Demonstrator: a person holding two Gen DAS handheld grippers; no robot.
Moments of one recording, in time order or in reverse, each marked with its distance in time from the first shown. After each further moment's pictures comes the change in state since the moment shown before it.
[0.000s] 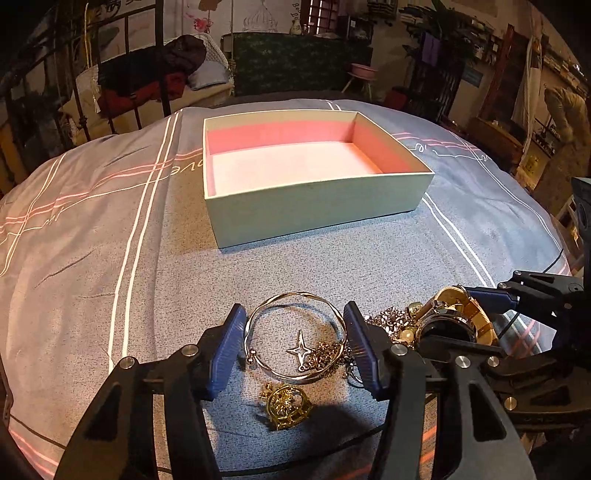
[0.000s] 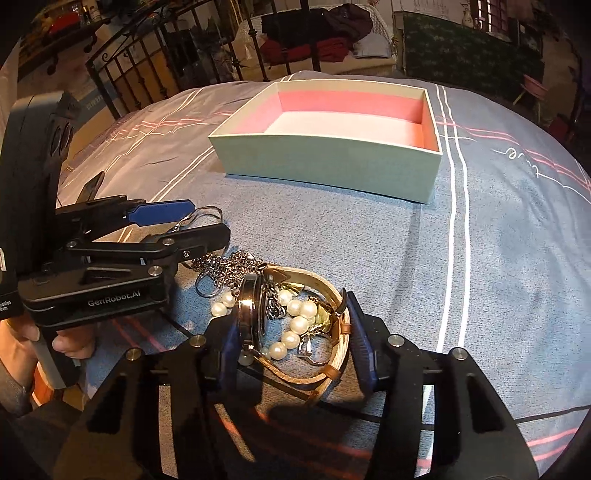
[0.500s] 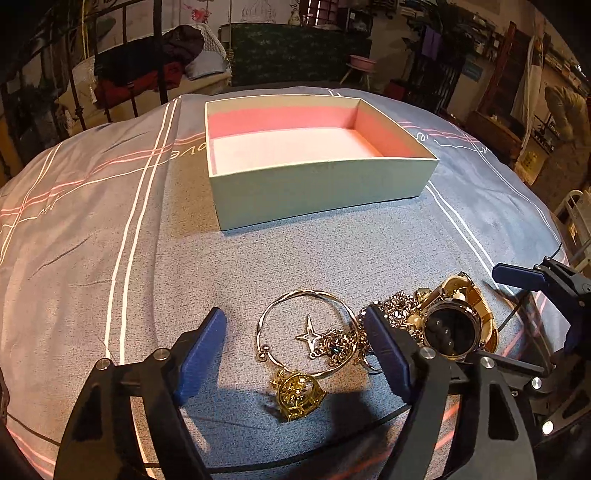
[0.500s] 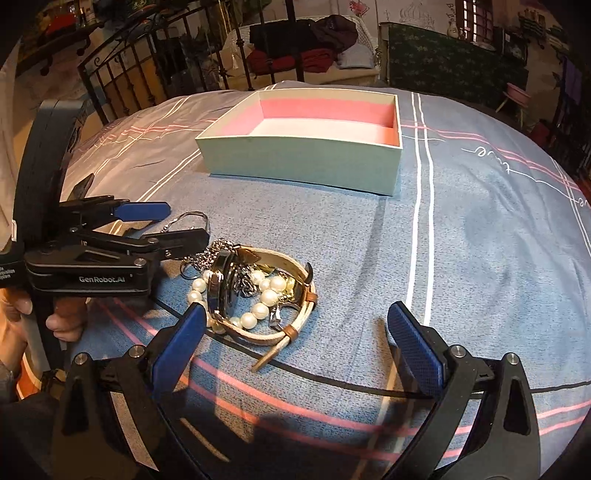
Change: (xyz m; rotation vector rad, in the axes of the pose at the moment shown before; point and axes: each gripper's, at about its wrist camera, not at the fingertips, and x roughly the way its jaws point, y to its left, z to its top) left arm 0.006 0.009 -0.006 0.002 0.036 -0.023; right arm -0.016 -0.006 -0.015 0.015 -0.043 -0.035
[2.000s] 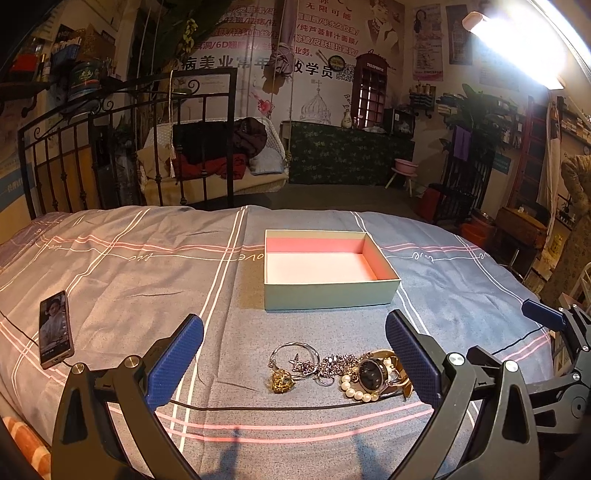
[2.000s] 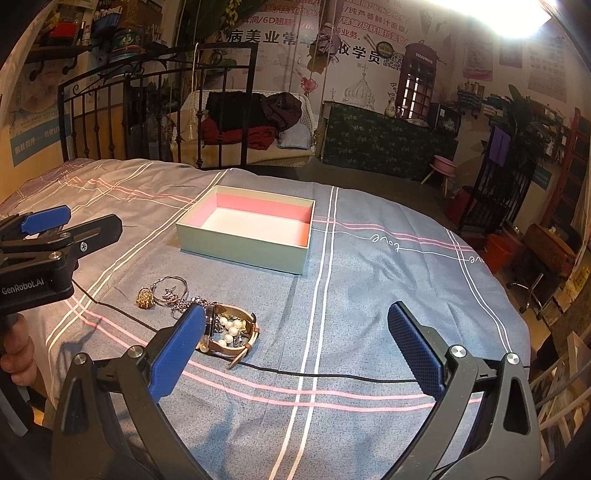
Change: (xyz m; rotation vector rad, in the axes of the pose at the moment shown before) left arm -0.147 -0.045 -0.020 -0.147 -0.414 0.190; right arm -0.121 0.027 -0.013 -0.048 -0.310 -0.343
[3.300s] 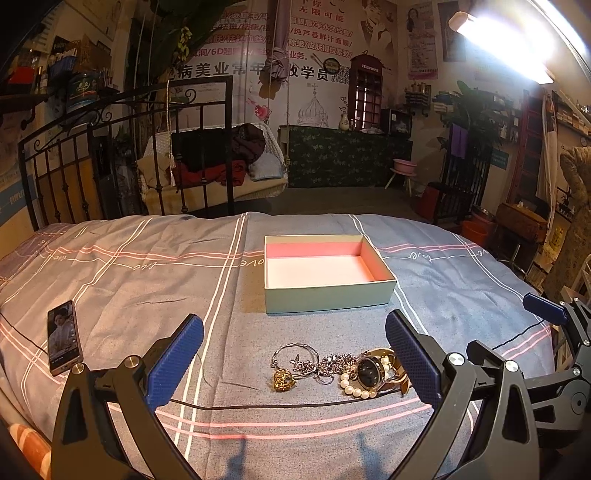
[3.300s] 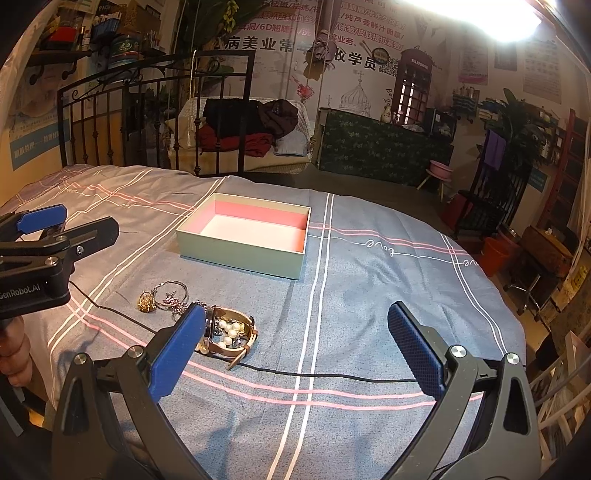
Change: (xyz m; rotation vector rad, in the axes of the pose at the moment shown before) left arm -0.013 -0.008 0.001 0.034 -0.015 0.015; right arm -0.015 0.000 0.004 0.006 -0.026 -0.013
